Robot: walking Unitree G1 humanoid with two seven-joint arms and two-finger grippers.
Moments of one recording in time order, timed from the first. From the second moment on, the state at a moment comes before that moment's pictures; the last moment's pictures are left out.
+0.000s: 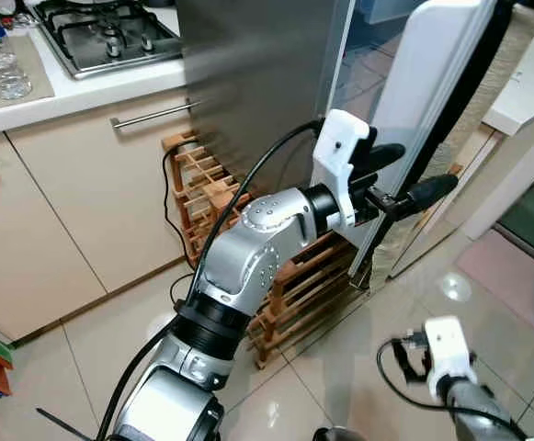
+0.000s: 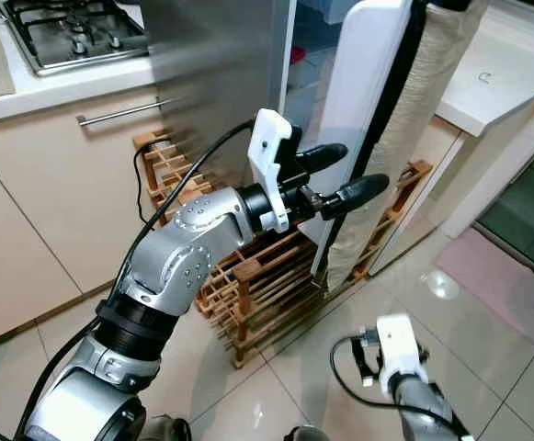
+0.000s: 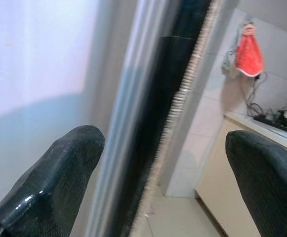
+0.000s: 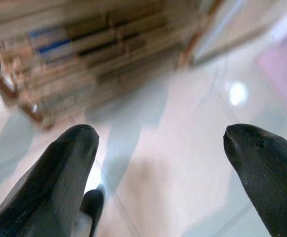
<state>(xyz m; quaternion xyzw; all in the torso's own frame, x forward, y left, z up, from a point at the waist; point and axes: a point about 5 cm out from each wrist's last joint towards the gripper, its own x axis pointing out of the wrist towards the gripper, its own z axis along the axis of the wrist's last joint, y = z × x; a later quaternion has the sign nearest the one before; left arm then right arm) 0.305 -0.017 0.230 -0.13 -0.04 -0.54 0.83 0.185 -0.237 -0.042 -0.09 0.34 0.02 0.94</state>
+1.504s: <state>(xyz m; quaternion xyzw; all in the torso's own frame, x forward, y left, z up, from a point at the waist) 0.306 -0.015 0.231 -0.14 -0.03 -0.53 0.83 0.268 -0.129 -0.005 -0.04 0.36 0.29 0.89</state>
